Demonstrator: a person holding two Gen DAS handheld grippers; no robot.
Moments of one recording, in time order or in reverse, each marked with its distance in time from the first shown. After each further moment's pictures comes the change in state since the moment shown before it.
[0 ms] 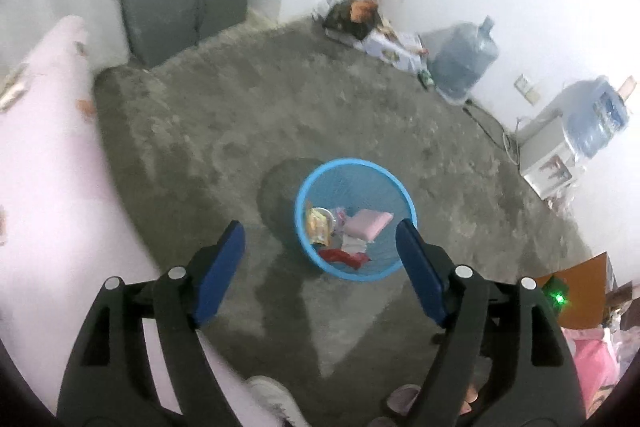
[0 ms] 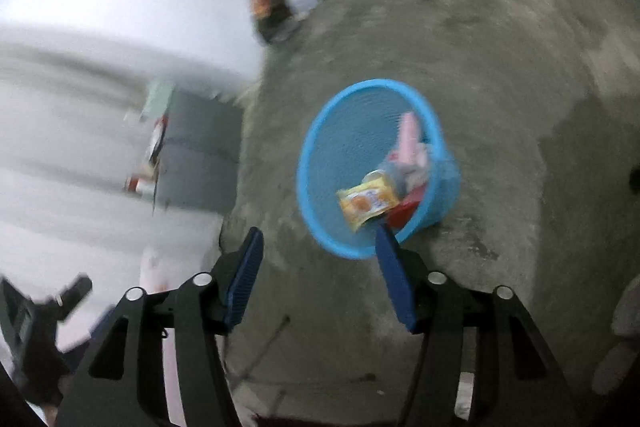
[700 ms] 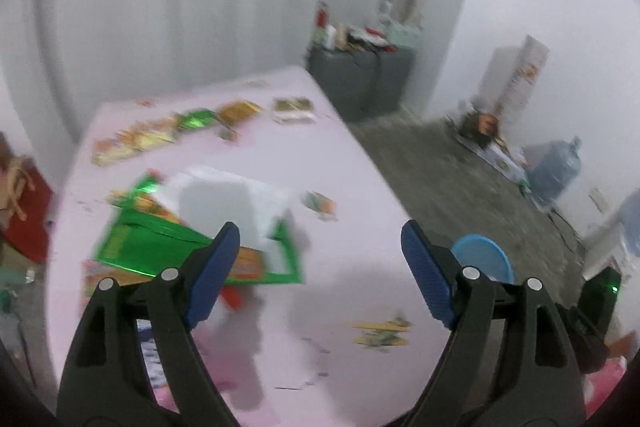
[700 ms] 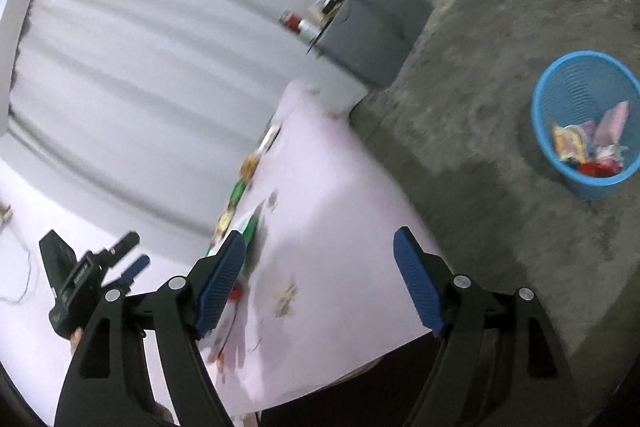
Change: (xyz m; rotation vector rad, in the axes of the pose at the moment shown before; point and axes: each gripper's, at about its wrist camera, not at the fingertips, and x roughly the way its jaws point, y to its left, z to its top) left arm -0.274 0.206 -0.098 -0.262 -0.330 0.380; right arm -0.015 0.185 -0.136 -0.430 0.372 0.358
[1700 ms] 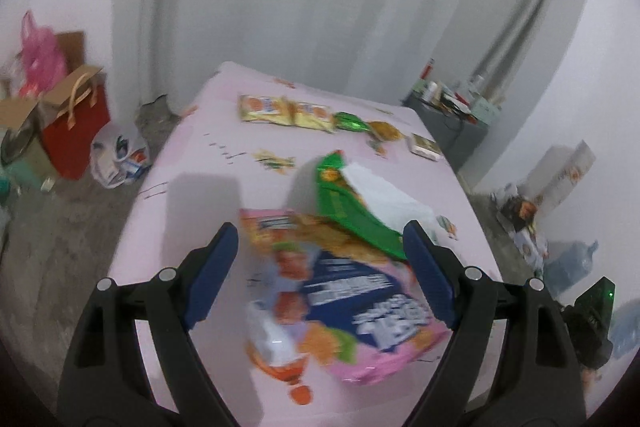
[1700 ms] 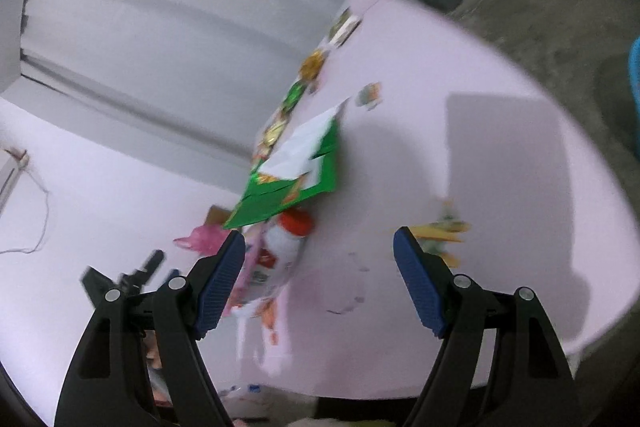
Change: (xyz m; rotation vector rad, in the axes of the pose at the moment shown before) left arm -0.071 0.206 -0.078 -0.378 -0.107 0.096; right arm 0.104 0.104 -0.046 -0.047 0.308 0.130
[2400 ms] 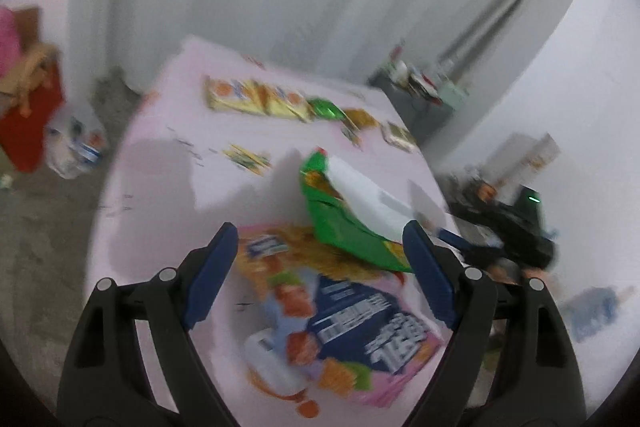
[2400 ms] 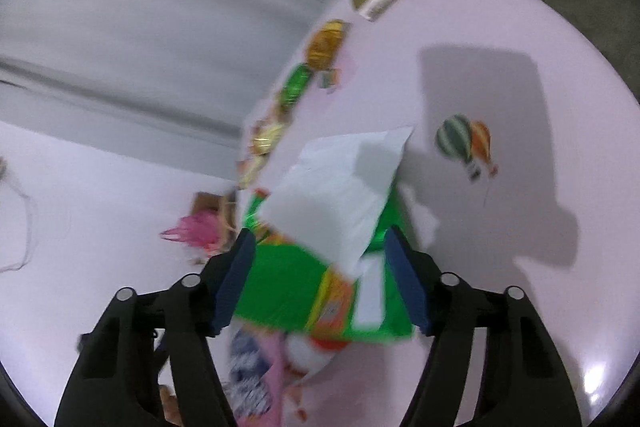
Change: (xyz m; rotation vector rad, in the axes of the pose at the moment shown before) left arm 0.057 0.025 0.051 0.001 0.184 -0.225; right arm 0.136 0.026 0.111 0.030 0.138 -0.154
